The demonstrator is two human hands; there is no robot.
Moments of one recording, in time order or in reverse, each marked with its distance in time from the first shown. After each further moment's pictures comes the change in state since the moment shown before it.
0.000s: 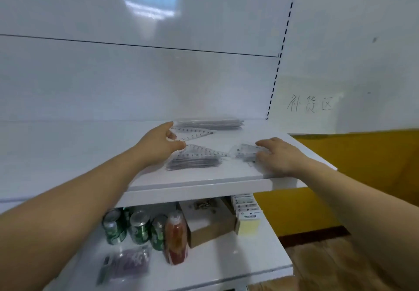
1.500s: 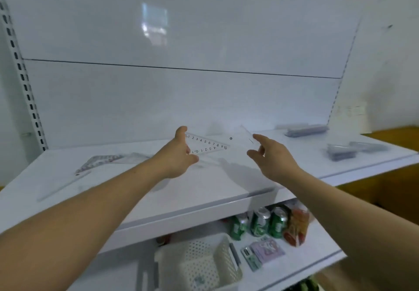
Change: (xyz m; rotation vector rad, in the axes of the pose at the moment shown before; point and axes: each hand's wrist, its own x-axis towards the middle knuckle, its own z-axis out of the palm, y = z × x) left_hand -0.068 -0.290 -0.363 0.043 -0.152 0.217; right_hand -0.053 -0.520 0.079 0.265 0.329 0.067
